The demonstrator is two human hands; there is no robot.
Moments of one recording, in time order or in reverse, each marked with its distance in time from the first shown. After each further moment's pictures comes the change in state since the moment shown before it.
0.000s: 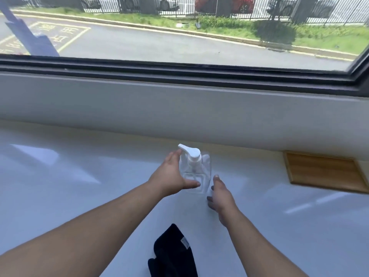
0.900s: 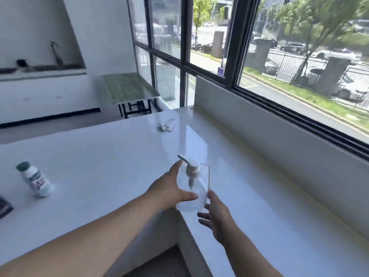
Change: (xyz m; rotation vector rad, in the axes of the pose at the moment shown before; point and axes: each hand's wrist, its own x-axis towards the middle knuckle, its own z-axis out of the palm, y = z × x) left_hand -0.479 -0.274 -0.188 -0.320 0.664 -0.506; right_hand -0.345 0.114 0.378 -0.501 -0.748 -0.176
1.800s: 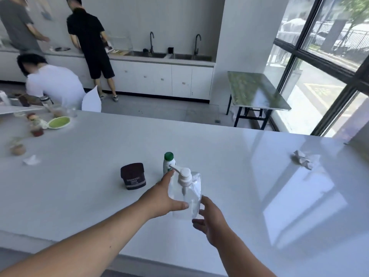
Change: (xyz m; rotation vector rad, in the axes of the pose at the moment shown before) left_hand -0.103 -0.386 -0.286 -0.142 0.374 -0.549; right_hand 0.072 0.055 0.499 -0.397 -0.512 0.181
